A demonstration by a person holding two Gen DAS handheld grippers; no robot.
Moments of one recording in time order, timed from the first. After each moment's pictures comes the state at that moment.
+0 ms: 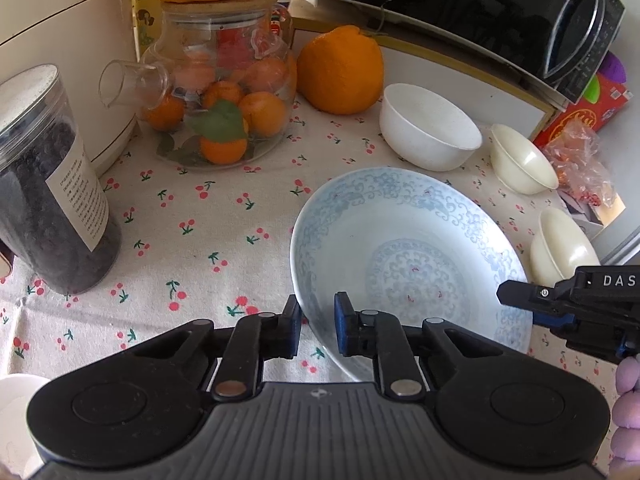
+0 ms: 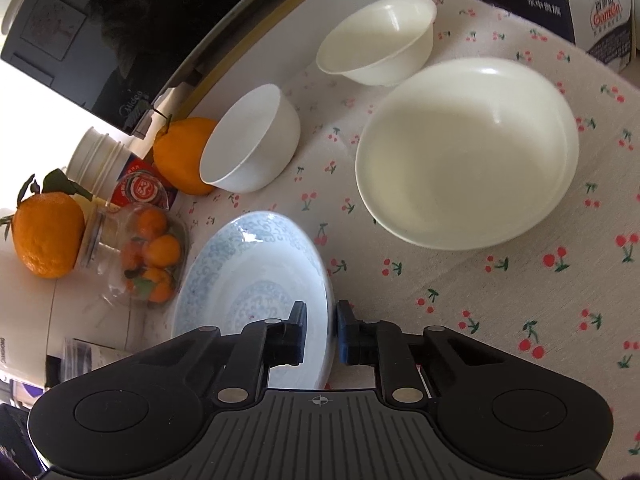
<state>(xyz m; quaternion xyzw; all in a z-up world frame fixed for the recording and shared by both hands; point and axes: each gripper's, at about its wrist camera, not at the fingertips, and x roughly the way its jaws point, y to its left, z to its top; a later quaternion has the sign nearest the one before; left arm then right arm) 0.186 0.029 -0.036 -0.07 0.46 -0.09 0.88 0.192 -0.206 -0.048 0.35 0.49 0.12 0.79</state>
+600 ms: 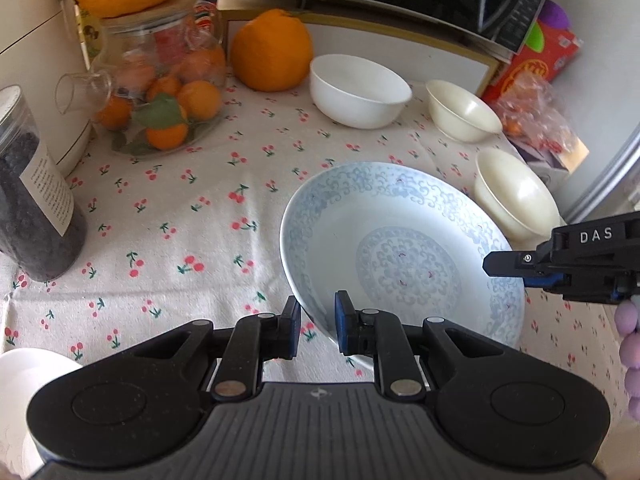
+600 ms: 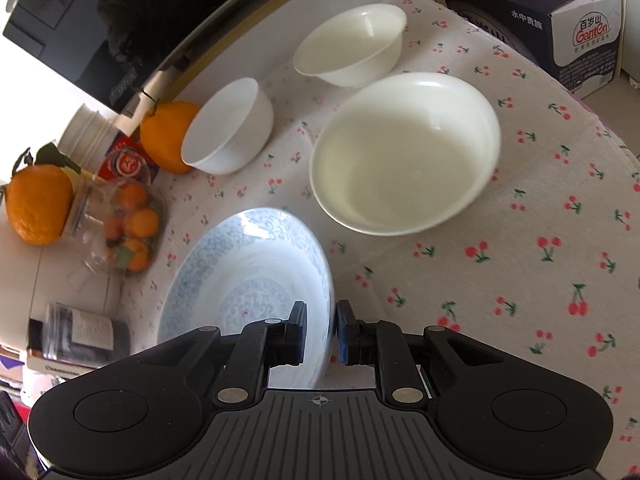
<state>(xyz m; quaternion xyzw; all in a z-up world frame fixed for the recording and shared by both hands) 0.159 0.005 -0.031 -0.02 0.47 -0.15 0.87 0.173 -0.233 -0.039 0.30 0.53 0.11 0.79</state>
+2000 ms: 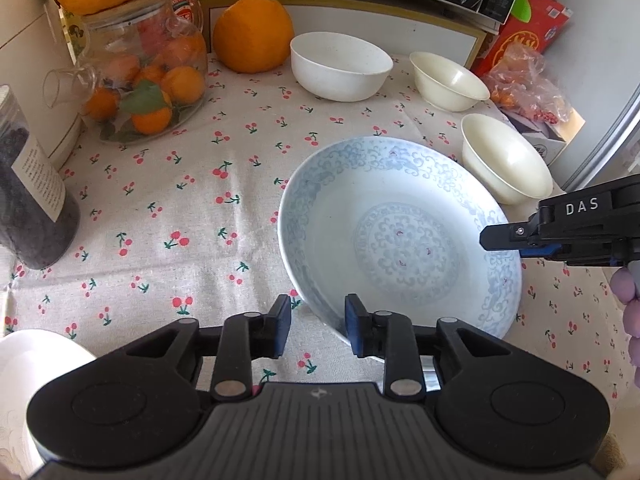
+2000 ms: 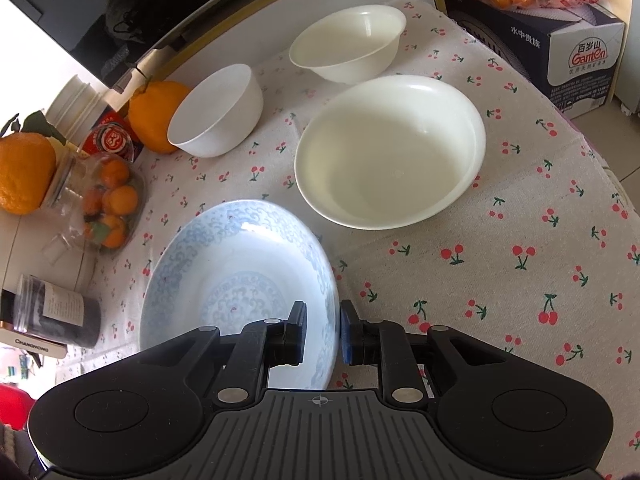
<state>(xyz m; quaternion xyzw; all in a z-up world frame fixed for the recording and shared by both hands) 0.149 -0.004 -0.034 0.01 0.49 -0.16 0.86 0.172 -0.230 -0.036 0.24 0.54 0.10 0.80</state>
